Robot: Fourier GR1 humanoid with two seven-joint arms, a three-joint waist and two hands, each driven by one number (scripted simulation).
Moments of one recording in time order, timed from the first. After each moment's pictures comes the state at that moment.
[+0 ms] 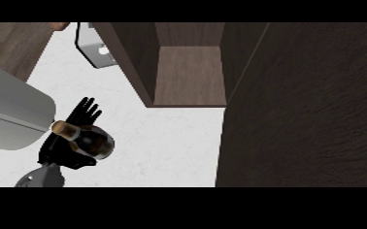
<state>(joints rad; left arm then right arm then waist) -0.15 0.20 0.29 -0.95 0.26 -0.59 -0.18 -0.11 -0.09 0.08 -2.49 -0.10 0.09 0.67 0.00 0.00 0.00</state>
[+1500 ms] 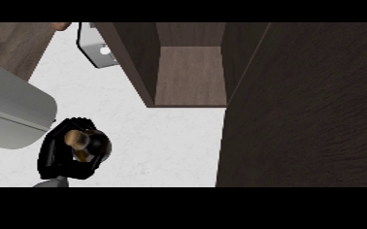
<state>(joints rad) -0.03 0.10 0.25 -1.18 0.05 -0.27 -0.65 -0.07 -0.07 0.04 -2.48 -0.11 0.13 0.64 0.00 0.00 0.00</state>
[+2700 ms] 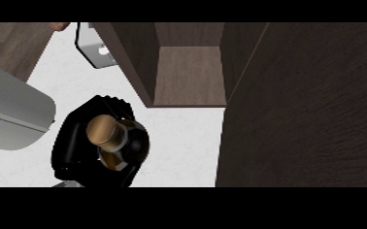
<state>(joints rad) -0.03 0.00 -0.17 -1.89 0.14 0.01 -0.02 -0.10 -0.05 0.05 -2.48 -0.12 0.13 0.68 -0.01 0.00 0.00</state>
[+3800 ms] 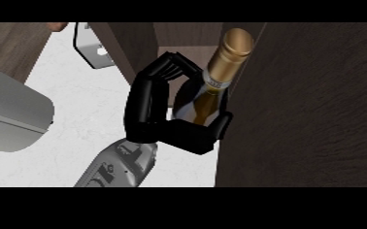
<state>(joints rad) -0.49 0.00 -0.46 -1.67 0.13 0.58 0.11 -0.07 -0.05 0.03 -2.48 -0.13 0.16 0.65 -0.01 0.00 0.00</state>
